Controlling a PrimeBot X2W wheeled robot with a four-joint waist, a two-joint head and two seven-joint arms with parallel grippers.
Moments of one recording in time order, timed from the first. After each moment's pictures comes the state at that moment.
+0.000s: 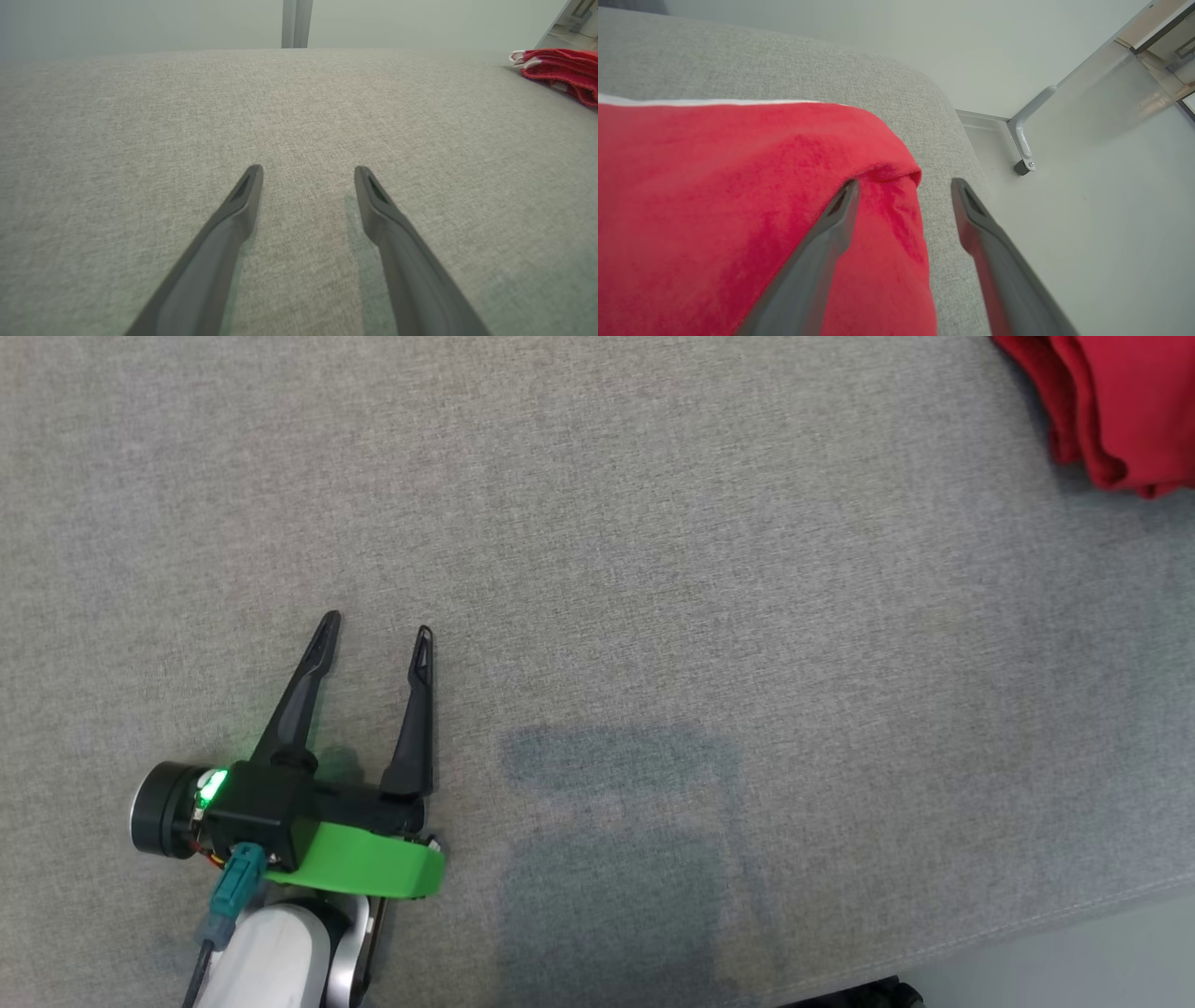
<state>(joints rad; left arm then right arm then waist) -0.18 0.17 -0.28 -0.08 -0.19 0.02 -0.16 -1.20 -0.54 0.39 1.25 0.40 0.13 -0.25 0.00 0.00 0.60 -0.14</state>
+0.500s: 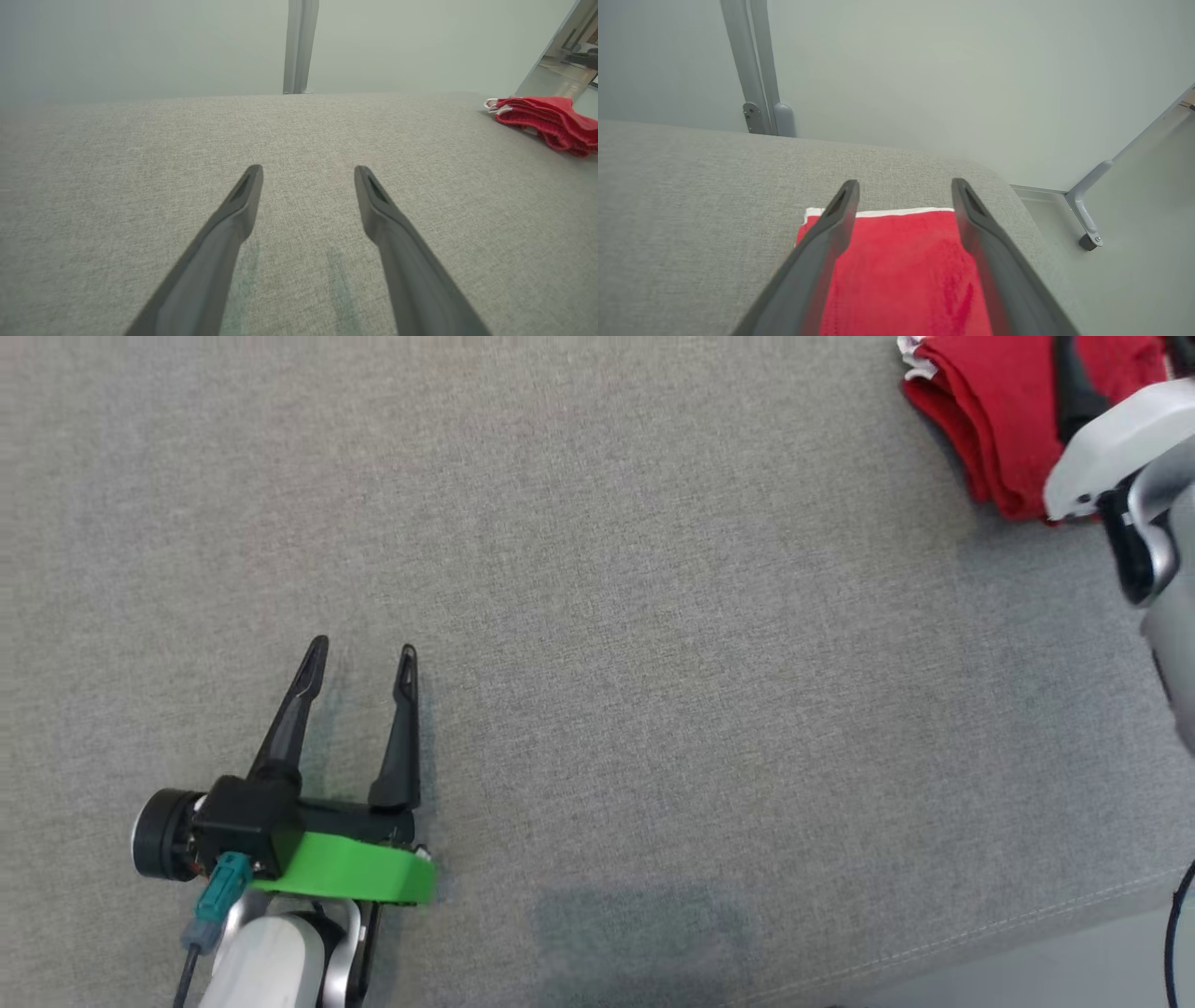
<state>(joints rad) -0.16 0.16 -0.26 -0.02 -0.24 0.03 -0.21 -1.07 -0.41 0.35 0.97 0.38 0.13 -0.26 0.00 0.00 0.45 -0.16</state>
